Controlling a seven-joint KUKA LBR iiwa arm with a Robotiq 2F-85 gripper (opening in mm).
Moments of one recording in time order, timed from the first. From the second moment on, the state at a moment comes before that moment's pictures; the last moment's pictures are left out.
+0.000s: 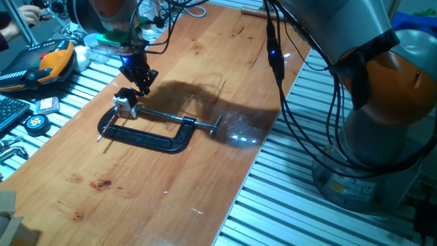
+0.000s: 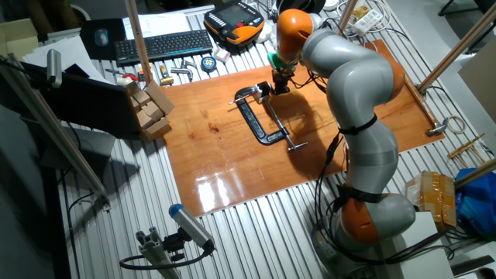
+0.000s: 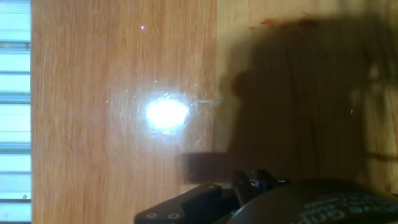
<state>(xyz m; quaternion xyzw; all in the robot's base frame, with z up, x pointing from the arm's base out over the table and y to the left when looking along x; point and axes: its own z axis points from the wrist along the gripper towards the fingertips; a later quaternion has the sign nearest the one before) 0.671 0.000 0.067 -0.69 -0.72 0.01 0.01</state>
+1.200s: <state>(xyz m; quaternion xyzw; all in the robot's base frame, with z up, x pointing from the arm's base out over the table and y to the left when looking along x) 0.690 0.002 0.103 -0.70 -0.72 0.03 0.01</state>
